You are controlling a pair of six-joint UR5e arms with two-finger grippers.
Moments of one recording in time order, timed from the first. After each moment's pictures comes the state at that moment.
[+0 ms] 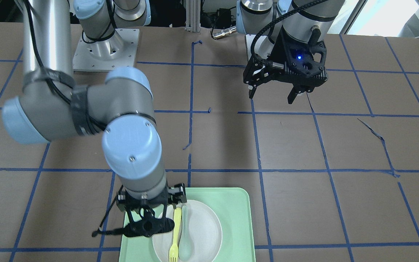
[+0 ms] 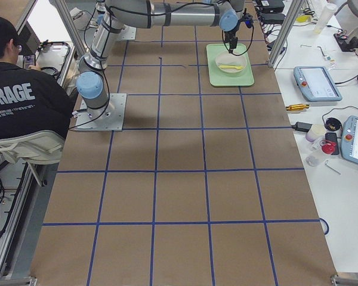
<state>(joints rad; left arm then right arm) -1.64 -1.58 -1.55 -1.48 1.50 0.00 1.81 -0.86 1.03 -1.81 -1.59 0.12</state>
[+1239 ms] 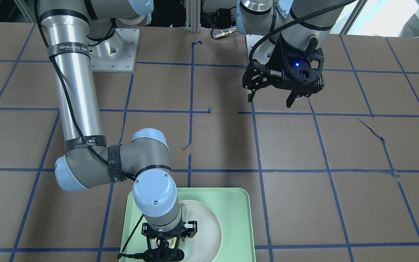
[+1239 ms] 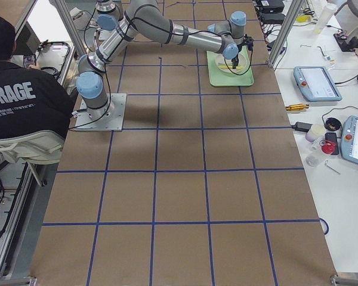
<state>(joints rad) -1.64 -1.60 -1.56 -1.47 1.50 0.00 1.81 -0.72 1.12 -2.13 -1.55 0.23</state>
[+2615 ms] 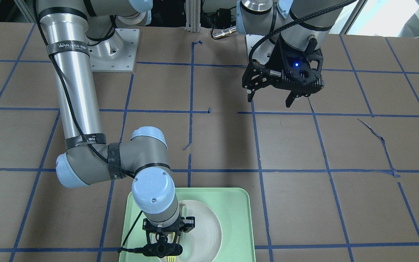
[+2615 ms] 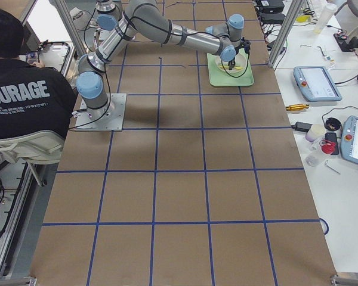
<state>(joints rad) -1.64 -1.59 -1.57 -1.47 1.49 0.00 1.81 -0.73 1.16 -2.14 -1.54 0.24</state>
